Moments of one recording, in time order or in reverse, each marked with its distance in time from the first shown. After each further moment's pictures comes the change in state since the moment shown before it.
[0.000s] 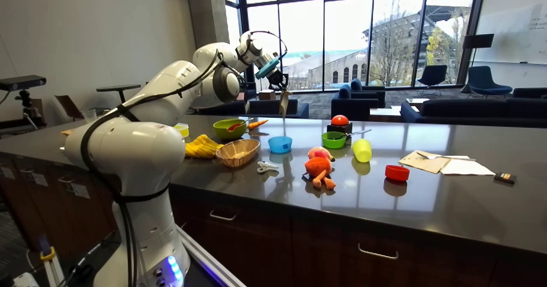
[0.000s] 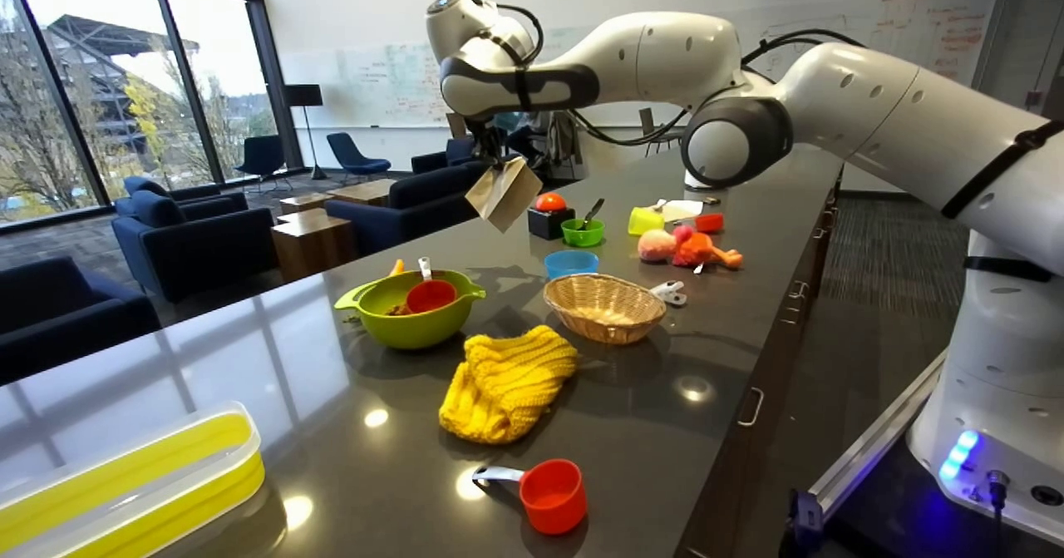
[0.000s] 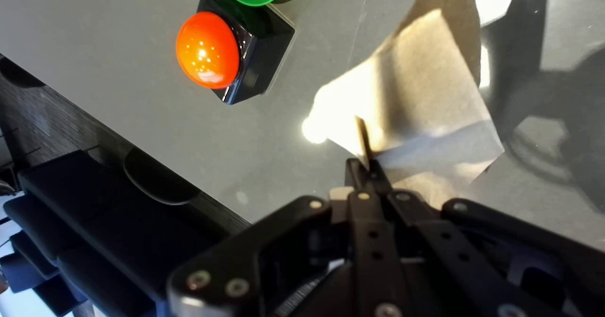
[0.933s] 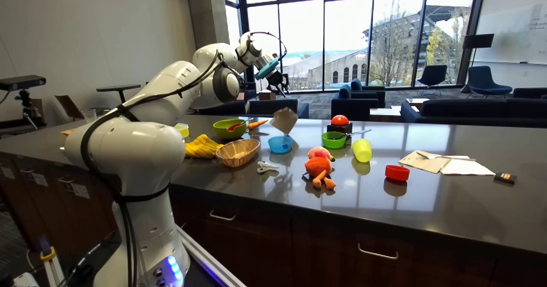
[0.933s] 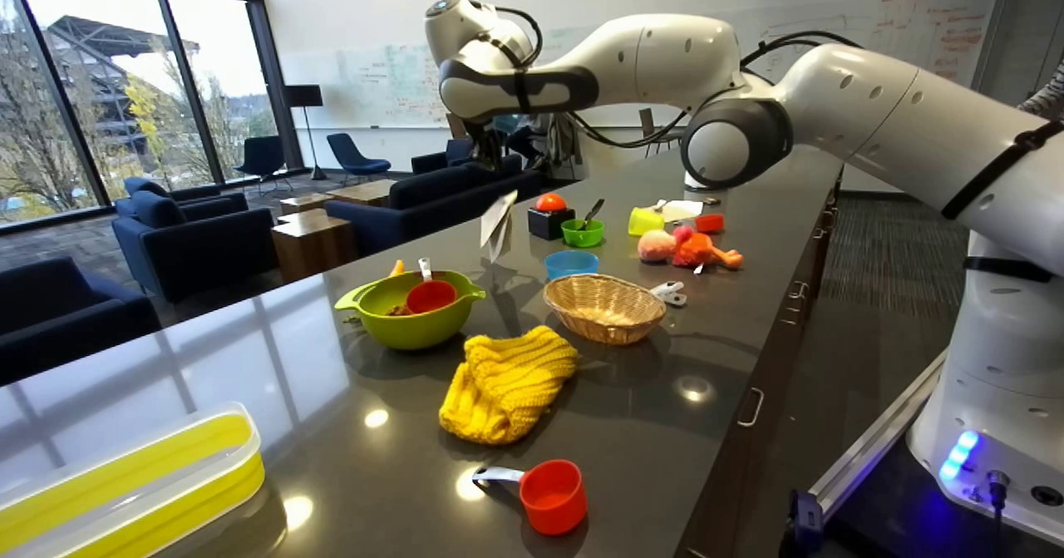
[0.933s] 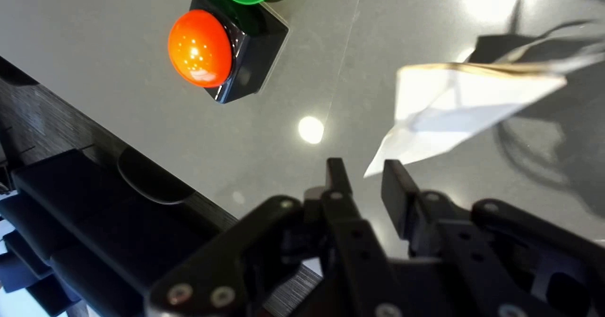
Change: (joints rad) arm 0.003 0.004 0.007 -0.002 0.000 0.001 -0.002
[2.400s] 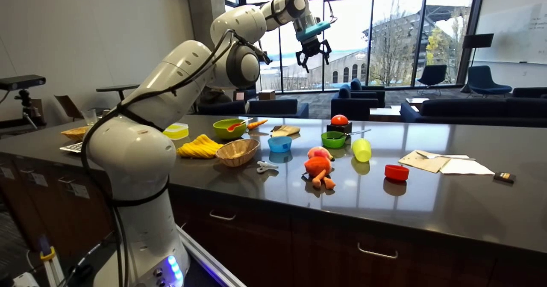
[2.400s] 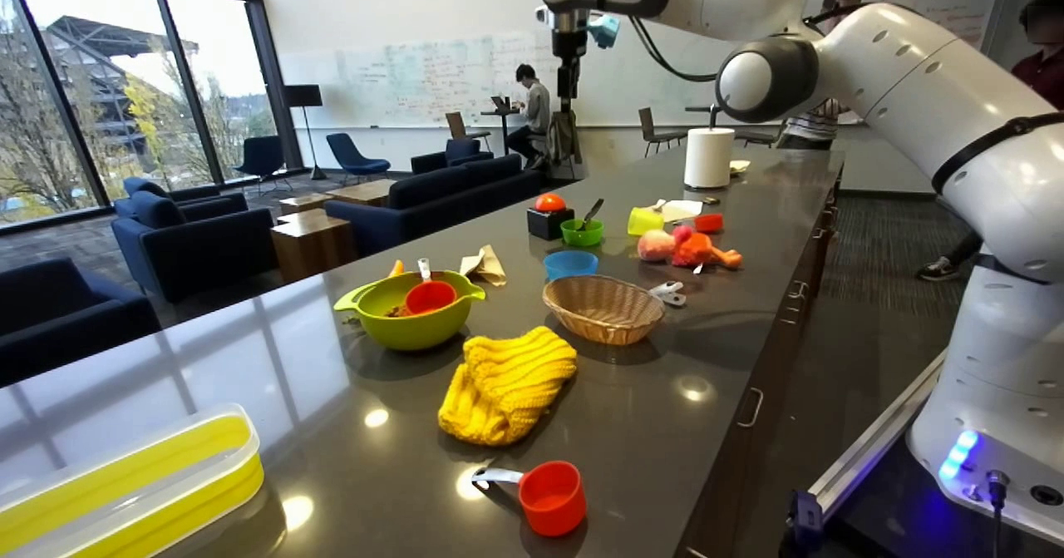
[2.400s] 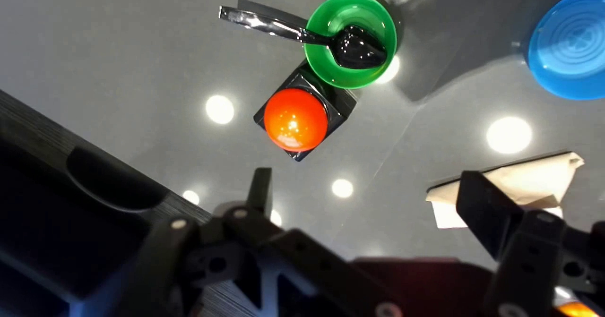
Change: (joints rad) arm -0.369 -0.204 0.149 0.017 0.220 -0.145 -0.523
